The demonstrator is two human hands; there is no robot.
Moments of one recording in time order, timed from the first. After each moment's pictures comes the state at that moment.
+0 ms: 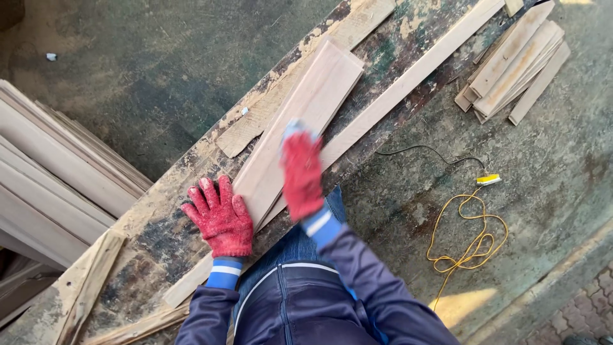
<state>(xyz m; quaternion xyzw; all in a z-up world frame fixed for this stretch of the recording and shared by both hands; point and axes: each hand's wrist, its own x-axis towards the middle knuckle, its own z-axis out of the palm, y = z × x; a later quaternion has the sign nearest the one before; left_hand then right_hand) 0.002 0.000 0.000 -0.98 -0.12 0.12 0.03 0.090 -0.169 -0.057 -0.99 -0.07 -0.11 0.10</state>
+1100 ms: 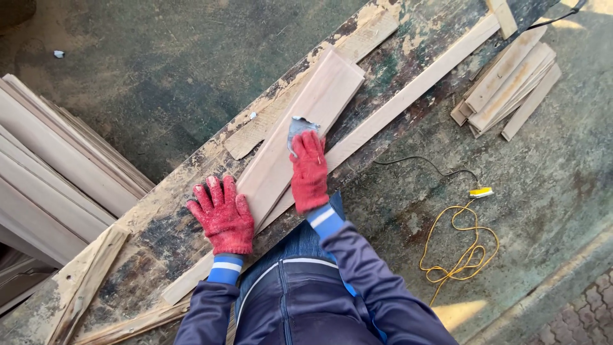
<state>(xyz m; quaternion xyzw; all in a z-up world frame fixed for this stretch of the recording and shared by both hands) 0.001 0.005 -0.004 -0.98 -0.12 0.13 0.04 0.093 -0.172 -0.079 -0.86 -0.02 -0.17 0.48</state>
